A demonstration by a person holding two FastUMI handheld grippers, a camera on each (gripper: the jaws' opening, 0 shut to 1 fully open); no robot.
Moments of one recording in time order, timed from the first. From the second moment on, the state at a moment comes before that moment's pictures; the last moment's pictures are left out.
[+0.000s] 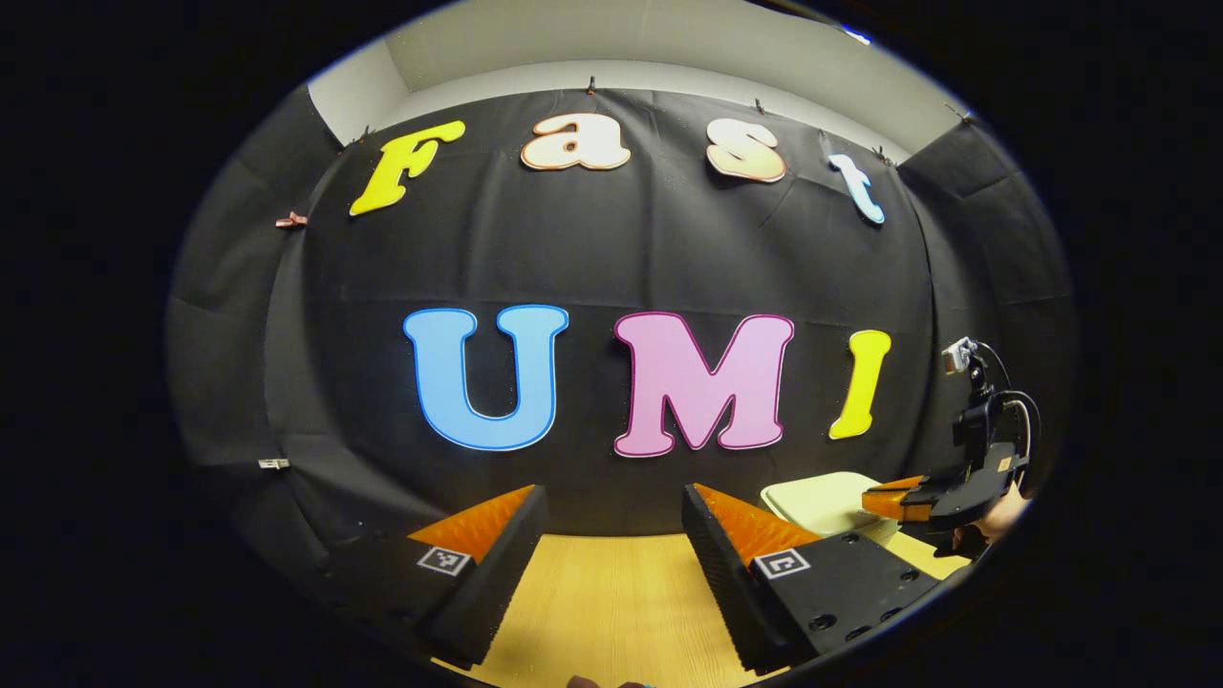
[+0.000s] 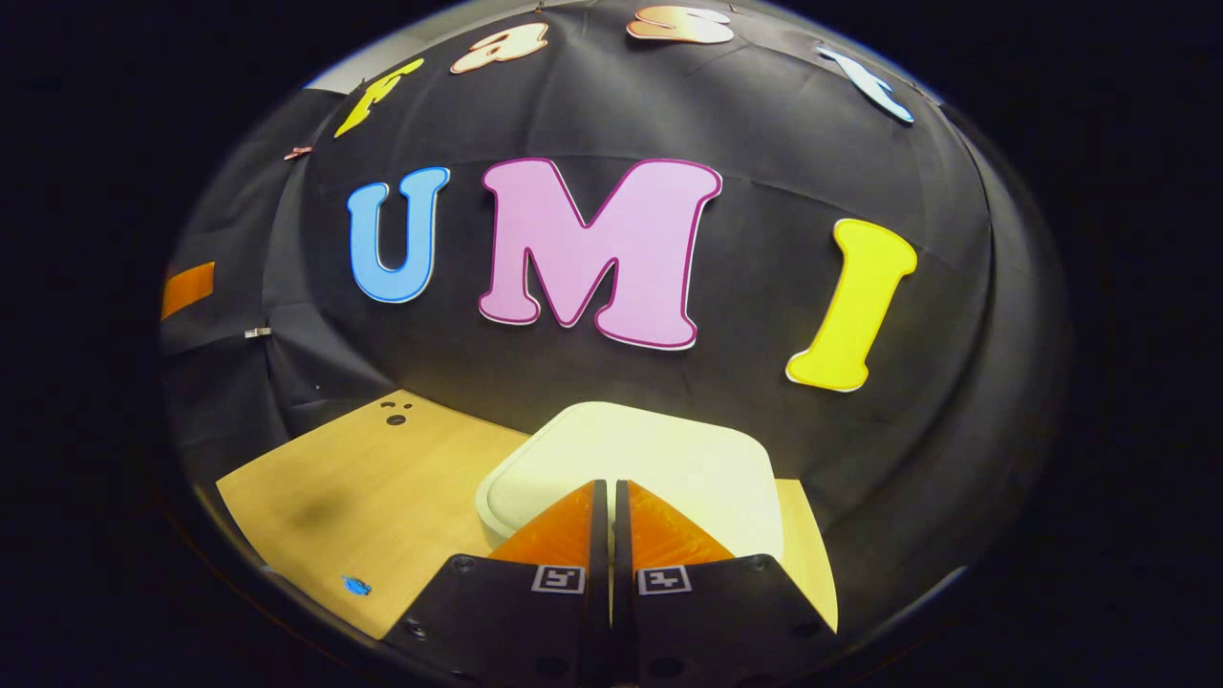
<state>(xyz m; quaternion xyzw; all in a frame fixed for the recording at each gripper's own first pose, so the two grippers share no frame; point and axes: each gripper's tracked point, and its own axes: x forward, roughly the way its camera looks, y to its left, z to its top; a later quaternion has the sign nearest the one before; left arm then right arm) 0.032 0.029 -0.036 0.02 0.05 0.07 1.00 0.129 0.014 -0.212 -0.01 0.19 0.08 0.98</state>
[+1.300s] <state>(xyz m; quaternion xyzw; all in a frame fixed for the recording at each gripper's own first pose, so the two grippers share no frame) 0.022 0.037 -0.039 0.01 0.05 0.08 1.00 0.122 0.004 -0.208 0.07 0.21 0.05 0.97</state>
